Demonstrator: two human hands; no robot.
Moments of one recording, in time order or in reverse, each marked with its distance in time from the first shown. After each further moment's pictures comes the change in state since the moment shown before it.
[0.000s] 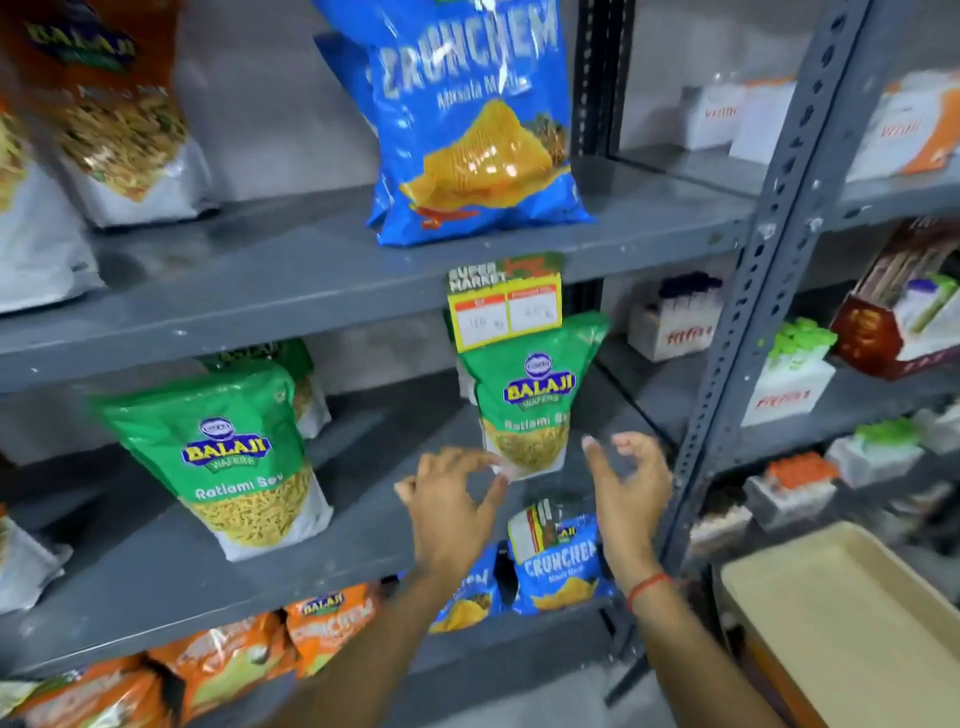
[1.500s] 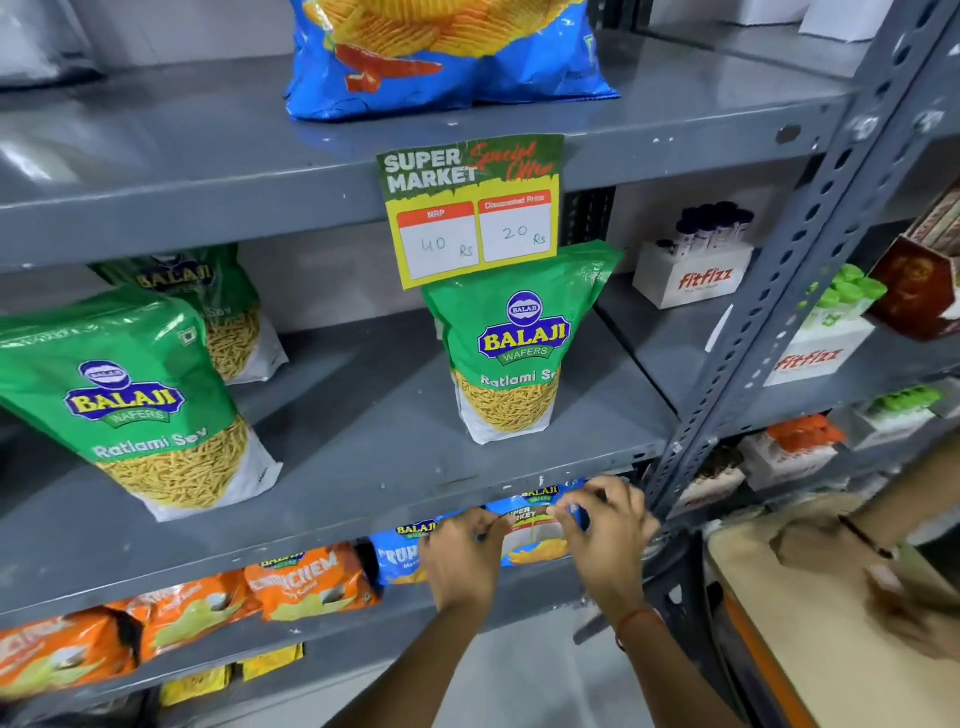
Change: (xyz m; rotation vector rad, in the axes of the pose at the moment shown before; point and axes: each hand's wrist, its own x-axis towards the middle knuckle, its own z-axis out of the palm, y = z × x) left_hand -0.071 -0.029 0.118 -0.174 -0.242 -0.517; right_hand -0.025 0.127 -0.028 -0.758 -0.441 -0.150
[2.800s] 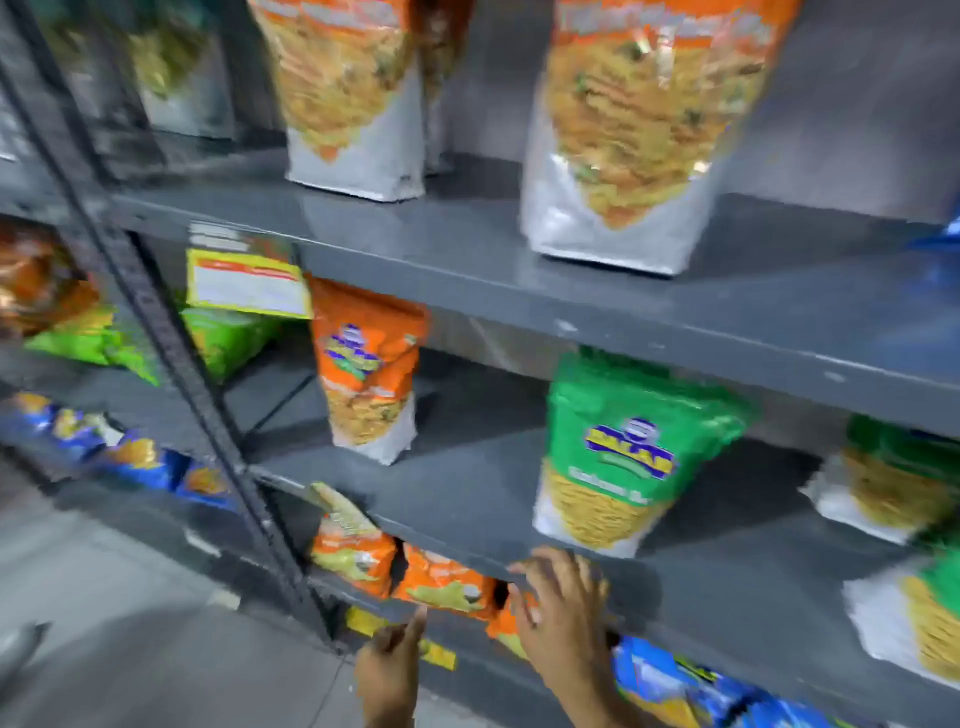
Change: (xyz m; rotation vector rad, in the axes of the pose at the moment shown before) left_hand -0.032 -0.281 -0.316 -0.495 0.409 -0.794; right_hand -0.130 -0.370 0.142 0.161 -0.282 -0.817
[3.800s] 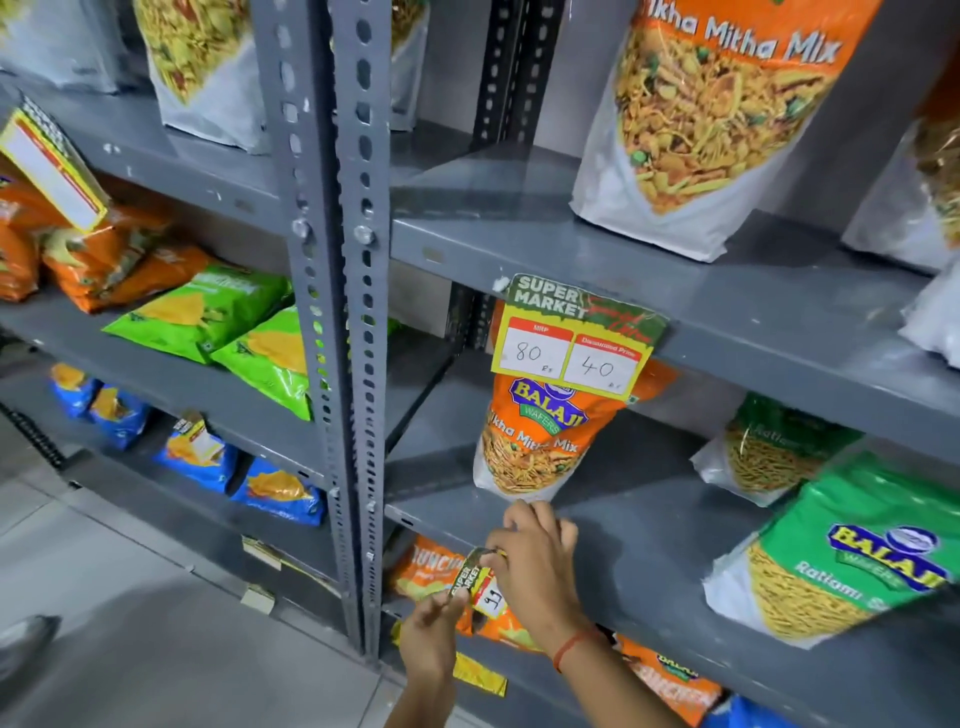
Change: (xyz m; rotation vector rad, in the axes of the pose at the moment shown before) left_hand 0.164 0.023 -0.104 -0.623 -0.125 -0.141; right_hand 0.137 -0.200 0.140 -0.269 -0.290 -0.067
